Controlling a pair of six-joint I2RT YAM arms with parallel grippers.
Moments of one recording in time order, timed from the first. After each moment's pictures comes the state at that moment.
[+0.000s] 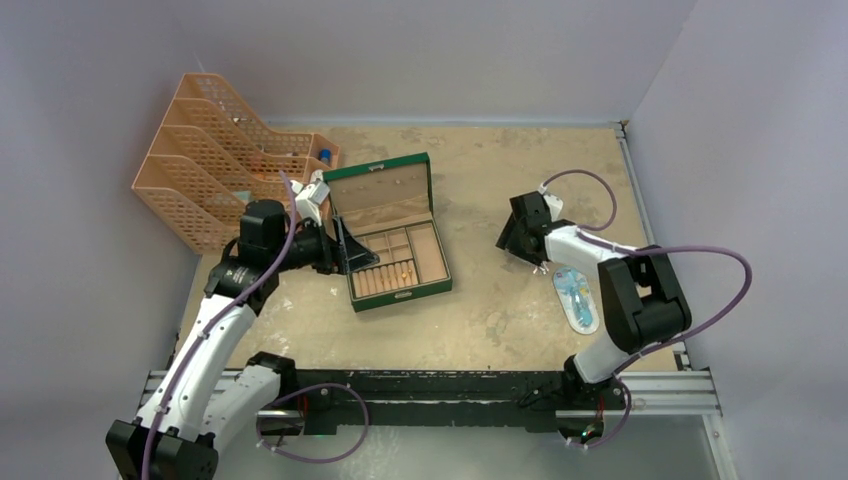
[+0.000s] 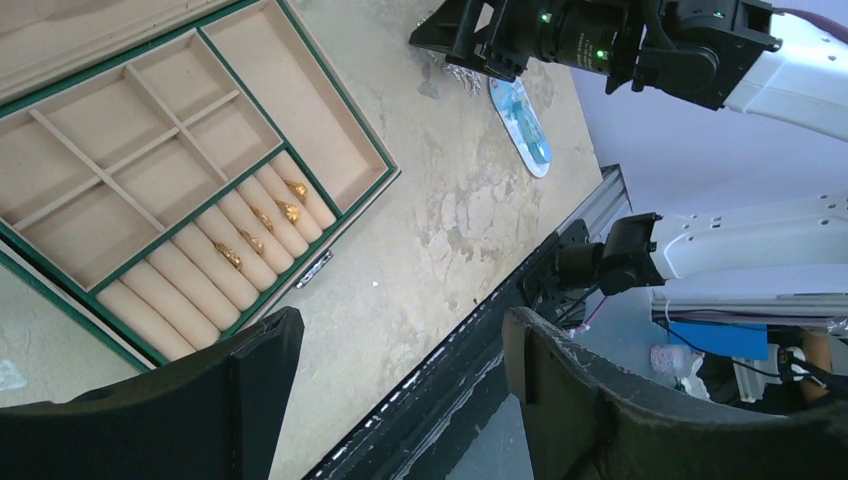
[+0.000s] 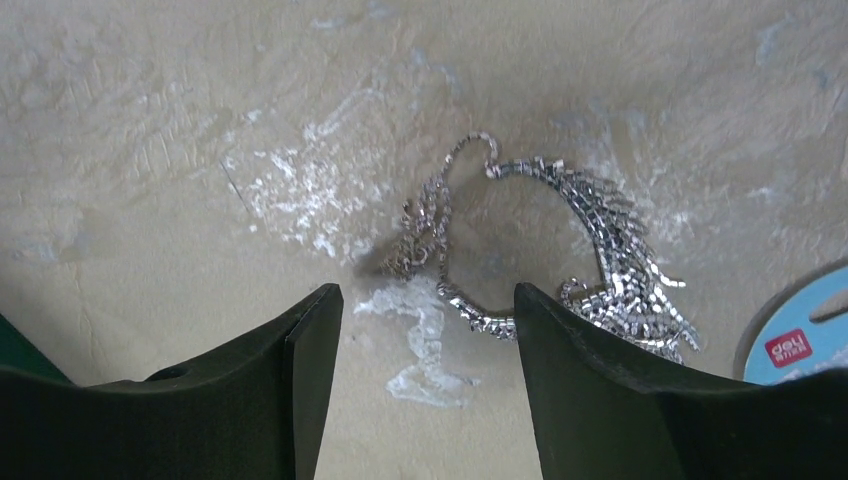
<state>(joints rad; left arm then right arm) -0.24 0.85 0.81 -0.49 0.67 -0.49 0.33 1.62 0.86 -0.29 0.26 0.74</state>
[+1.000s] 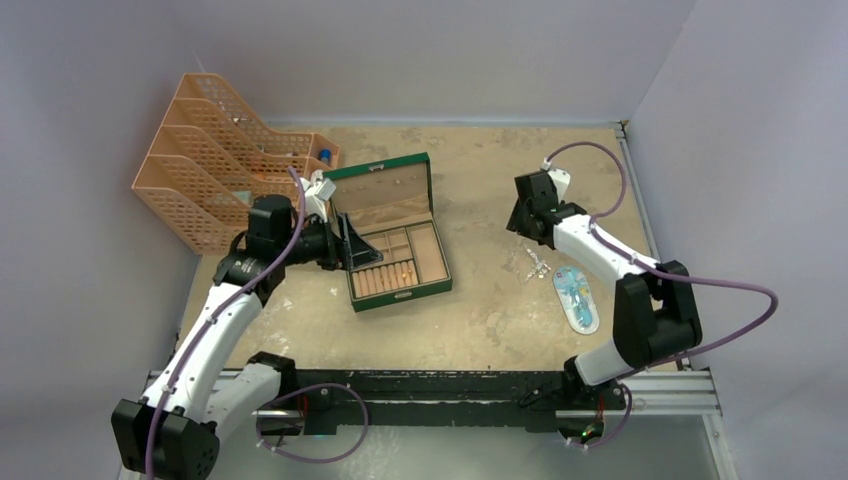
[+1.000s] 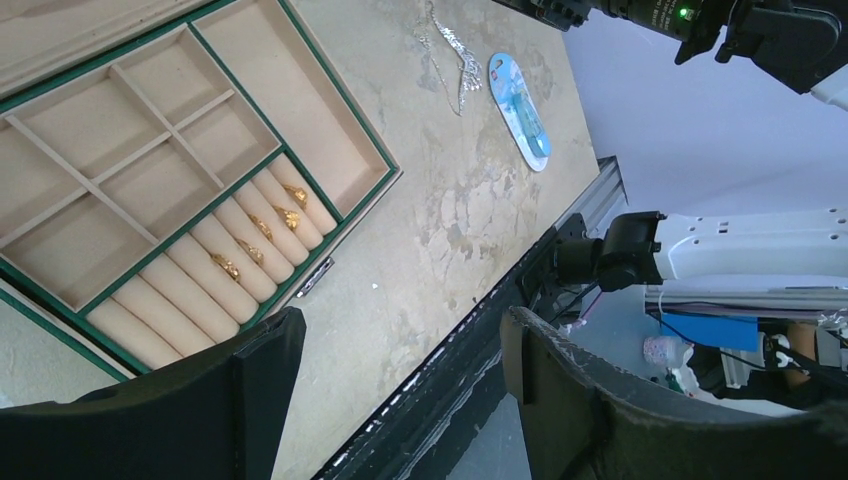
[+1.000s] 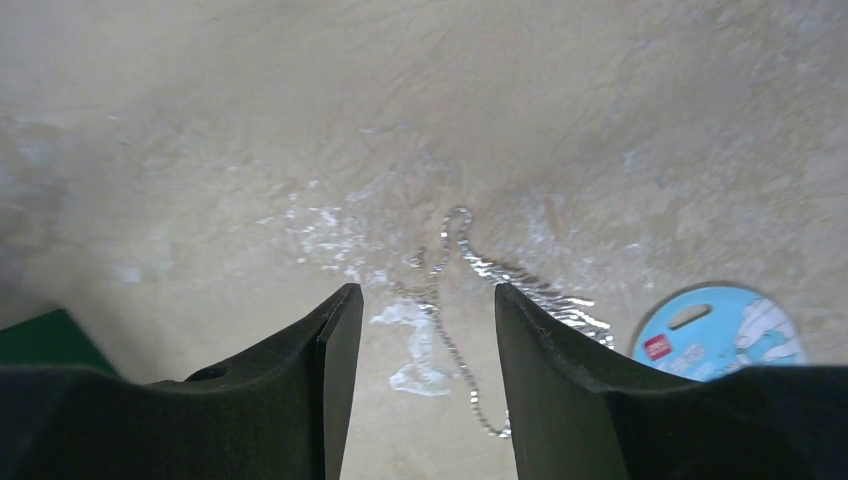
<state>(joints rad) -0.24 0.92 0.80 -0.43 0.71 -0.48 0.33 1.50 0.99 -0.42 0.35 0.65</state>
